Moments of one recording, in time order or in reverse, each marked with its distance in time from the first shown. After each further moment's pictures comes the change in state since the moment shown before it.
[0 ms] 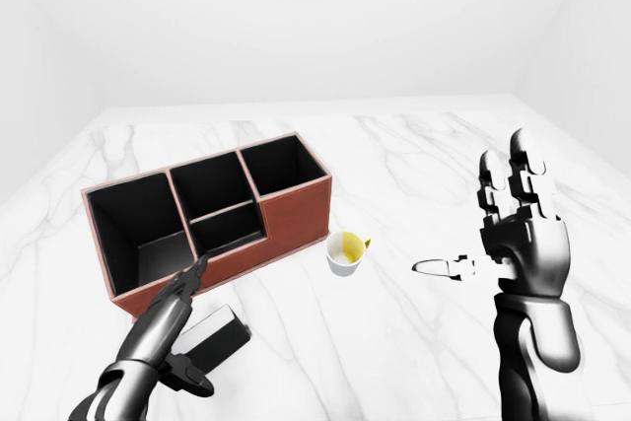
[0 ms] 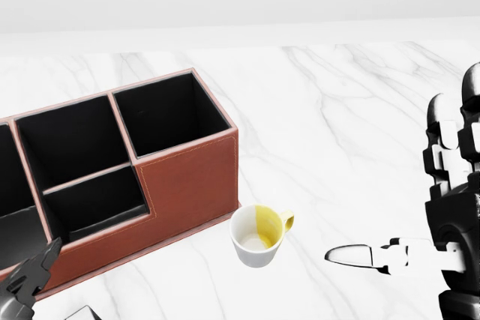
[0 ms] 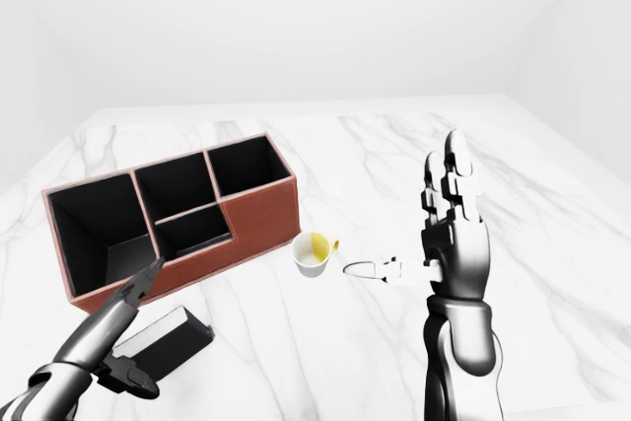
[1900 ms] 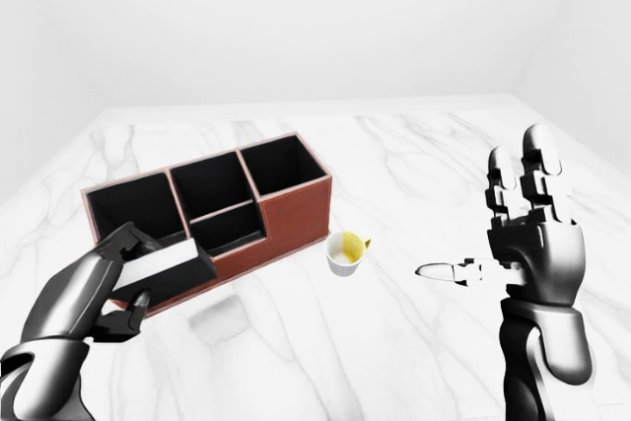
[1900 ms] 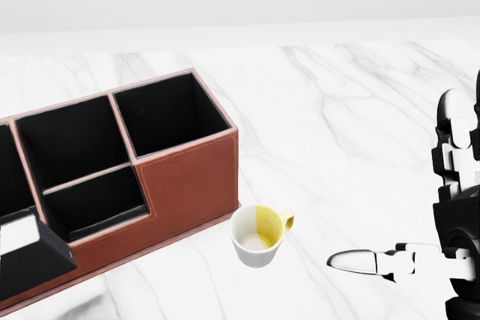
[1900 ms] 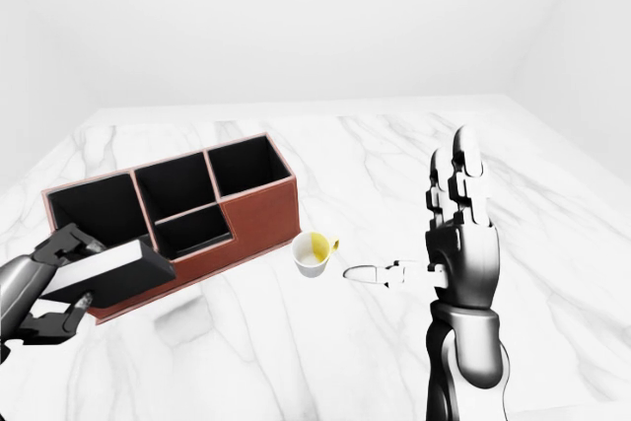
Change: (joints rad) left arm -0.180 0.132 0.194 -0.179 -0.061 0.141 -0.024; right arm 0.023 0.011 0.003 -0.061 -0.006 0.000 -0.003
